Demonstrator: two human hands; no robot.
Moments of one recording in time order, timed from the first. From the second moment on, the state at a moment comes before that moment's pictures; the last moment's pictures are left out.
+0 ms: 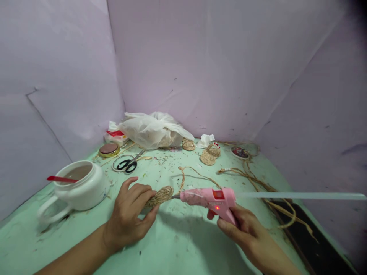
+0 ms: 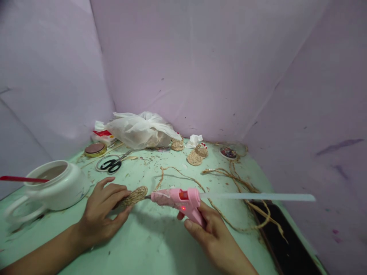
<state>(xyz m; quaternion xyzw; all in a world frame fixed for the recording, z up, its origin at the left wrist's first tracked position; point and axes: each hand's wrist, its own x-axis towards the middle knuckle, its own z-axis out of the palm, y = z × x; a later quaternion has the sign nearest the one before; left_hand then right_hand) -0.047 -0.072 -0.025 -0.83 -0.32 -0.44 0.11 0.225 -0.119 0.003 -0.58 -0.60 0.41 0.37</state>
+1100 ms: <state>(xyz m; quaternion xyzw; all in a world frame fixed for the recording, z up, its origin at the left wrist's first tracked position) -0.047 -0.071 -0.024 -0.84 -0.31 -0.43 0.10 0.226 -0.116 0.003 -0.58 -0.60 0.39 0.38</state>
